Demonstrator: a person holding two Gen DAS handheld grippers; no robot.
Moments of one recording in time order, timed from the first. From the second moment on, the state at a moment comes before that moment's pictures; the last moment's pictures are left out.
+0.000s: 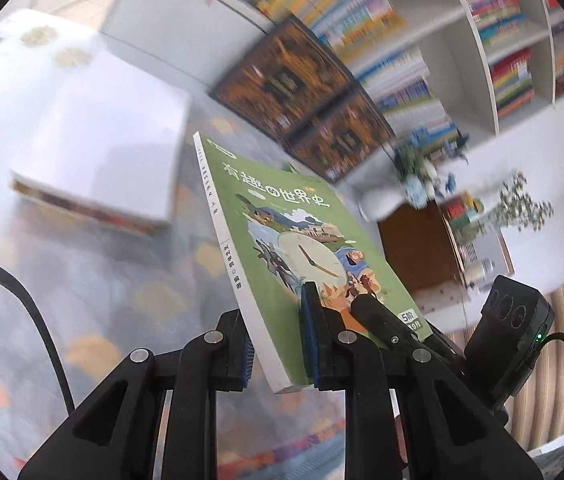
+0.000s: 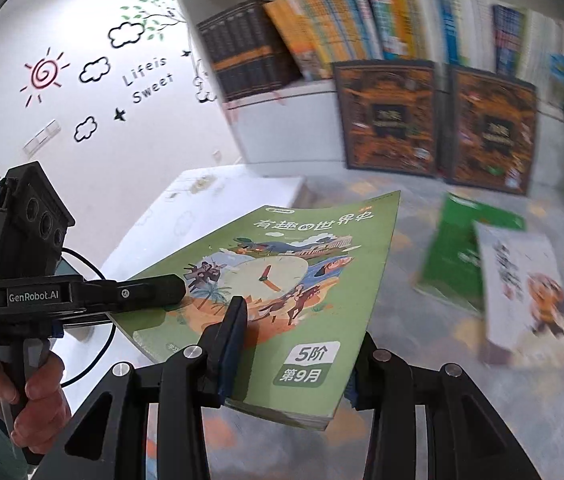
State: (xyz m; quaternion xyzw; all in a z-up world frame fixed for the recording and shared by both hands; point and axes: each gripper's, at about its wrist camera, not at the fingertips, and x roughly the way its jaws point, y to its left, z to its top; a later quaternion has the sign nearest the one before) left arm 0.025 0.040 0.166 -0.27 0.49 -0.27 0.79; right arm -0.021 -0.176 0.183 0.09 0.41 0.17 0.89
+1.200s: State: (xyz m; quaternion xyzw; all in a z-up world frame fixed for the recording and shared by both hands) left arm 0.169 0.154 0.085 -0.32 0.49 -0.19 0.79; right arm 0.166 -0.052 0.100 0.11 0.47 0.19 0.86
